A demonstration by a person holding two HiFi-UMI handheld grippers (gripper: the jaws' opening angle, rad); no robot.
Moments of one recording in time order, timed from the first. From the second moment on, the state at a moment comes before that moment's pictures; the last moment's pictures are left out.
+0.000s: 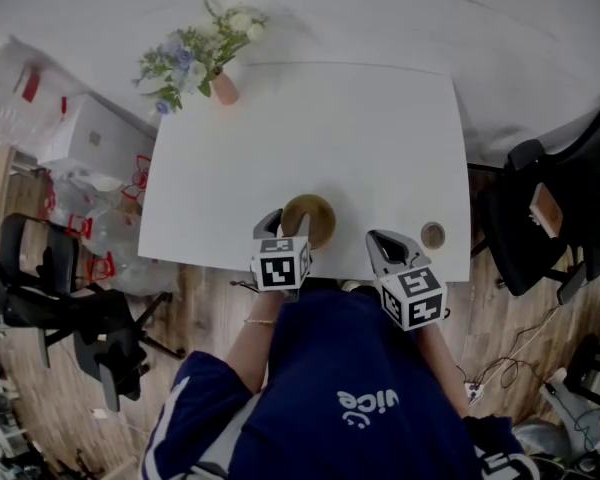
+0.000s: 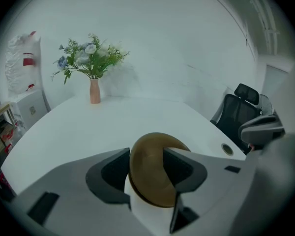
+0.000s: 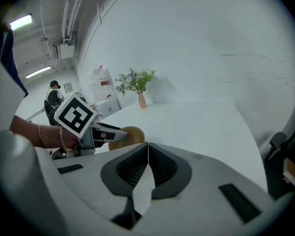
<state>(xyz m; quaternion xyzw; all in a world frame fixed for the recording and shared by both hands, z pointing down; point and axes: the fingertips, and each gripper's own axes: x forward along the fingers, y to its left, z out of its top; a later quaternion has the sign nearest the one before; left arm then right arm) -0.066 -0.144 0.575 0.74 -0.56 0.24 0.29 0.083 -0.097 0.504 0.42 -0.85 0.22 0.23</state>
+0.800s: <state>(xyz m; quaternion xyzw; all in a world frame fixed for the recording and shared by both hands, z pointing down) -0.067 -0.147 0.491 0.77 -0.58 0.16 0.21 0.089 -0.116 0.487 0.44 -0.85 0.18 0.21</state>
